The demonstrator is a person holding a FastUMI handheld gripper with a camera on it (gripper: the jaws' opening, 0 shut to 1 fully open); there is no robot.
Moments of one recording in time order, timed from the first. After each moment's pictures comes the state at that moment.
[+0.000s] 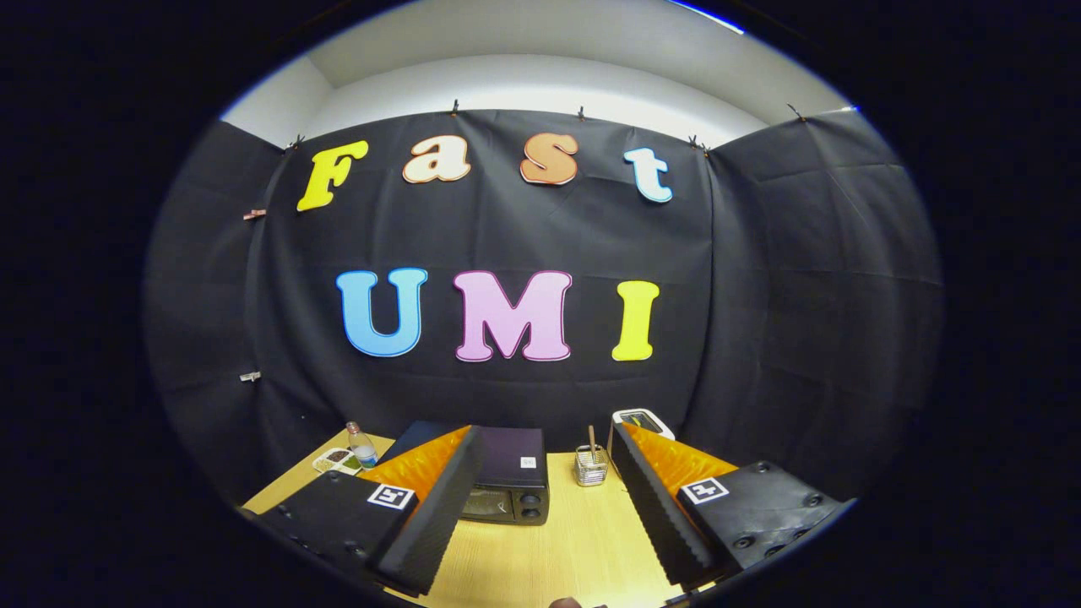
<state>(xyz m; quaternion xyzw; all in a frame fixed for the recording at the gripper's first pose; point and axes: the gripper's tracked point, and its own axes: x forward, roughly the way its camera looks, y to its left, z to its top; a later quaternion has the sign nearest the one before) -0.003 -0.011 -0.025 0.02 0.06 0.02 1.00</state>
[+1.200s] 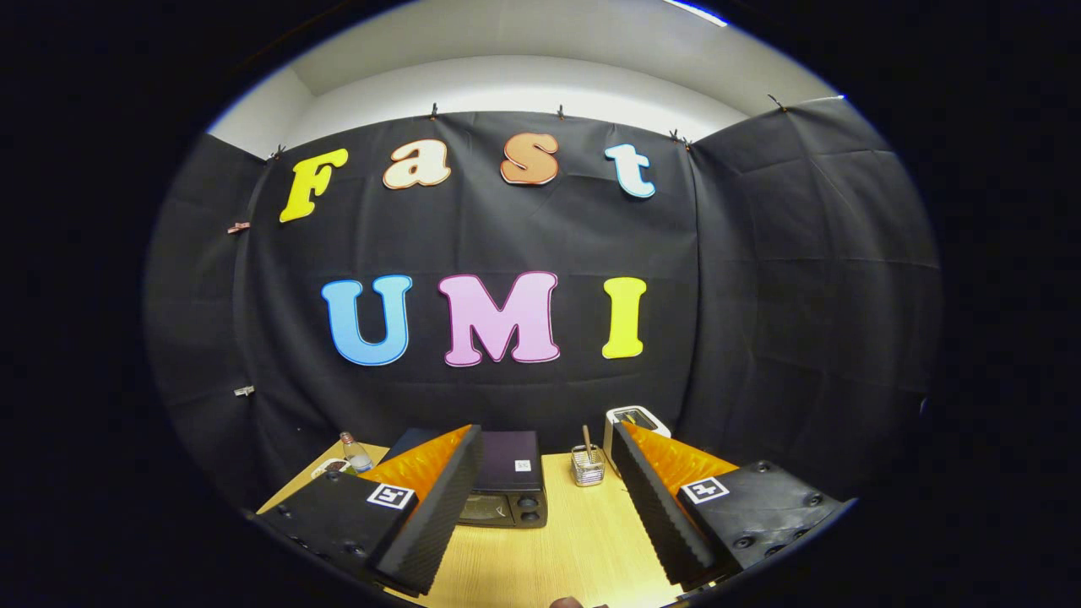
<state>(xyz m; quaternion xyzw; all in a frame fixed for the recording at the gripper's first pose) 0.002 -0.018 -0.029 0.03 0.05 0.00 1.00</state>
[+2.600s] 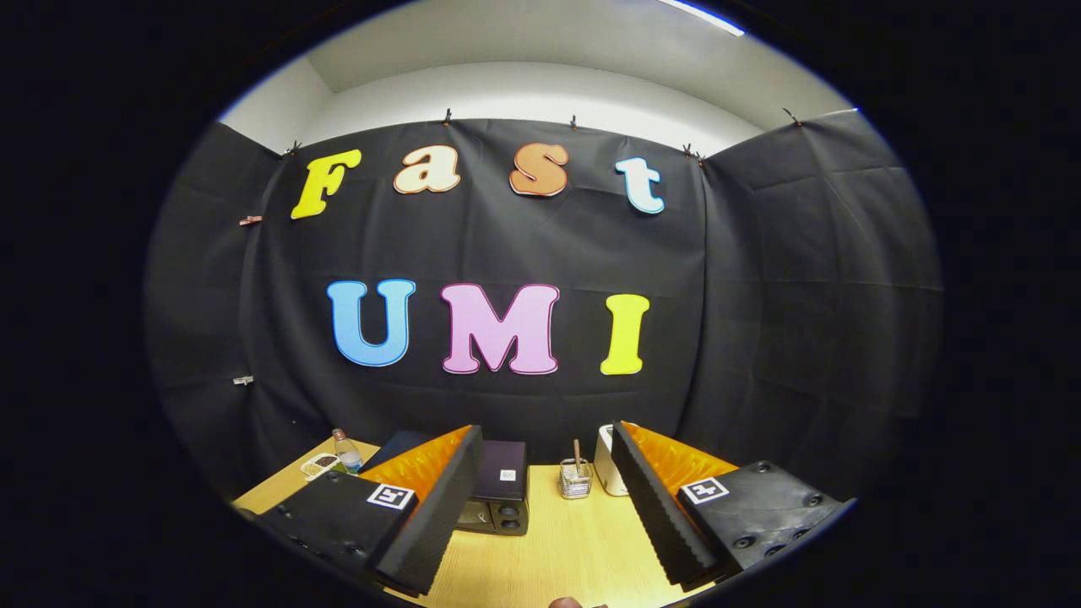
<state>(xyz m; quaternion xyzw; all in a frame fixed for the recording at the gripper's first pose) 0.008 -0.041 -0.018 0.01 0.04 0.03 1.00</state>
